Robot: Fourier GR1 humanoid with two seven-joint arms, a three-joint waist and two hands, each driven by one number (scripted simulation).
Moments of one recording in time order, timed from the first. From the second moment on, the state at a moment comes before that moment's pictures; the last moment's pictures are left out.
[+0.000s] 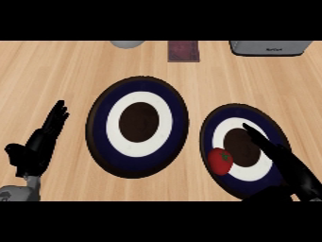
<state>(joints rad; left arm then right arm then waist) -0.06 0.38 -0.13 -1.33 0.22 0.10 -0.16 0.06 -0.47 0.29 -1.81 0.02 0.11 0.47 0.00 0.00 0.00</state>
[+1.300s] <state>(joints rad) -0.08 0.28 -0.01 -1.32 0.10 0.01 -0.12 -0.10 -0.25 0.28 -1.42 0.33 0.25 0.39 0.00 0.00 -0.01</state>
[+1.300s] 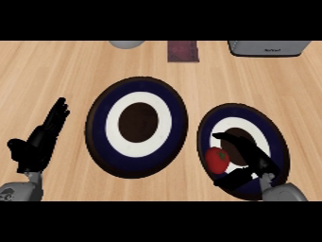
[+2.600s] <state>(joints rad) -0.02 0.27 0.04 -1.36 0.08 0.00 -0.13 0.50 -0.11 0.40 -1.70 1.00 -0.60 0.29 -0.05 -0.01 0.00</state>
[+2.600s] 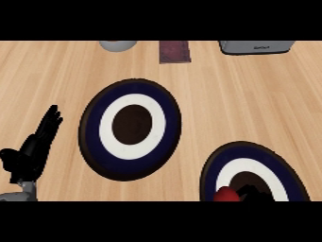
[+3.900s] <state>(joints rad) -0.05 0.26 0.04 -1.37 0.06 -0.04 -0.11 0.75 -0.13 0.88 -2.20 1.81 -0.60 0.62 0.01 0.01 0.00</state>
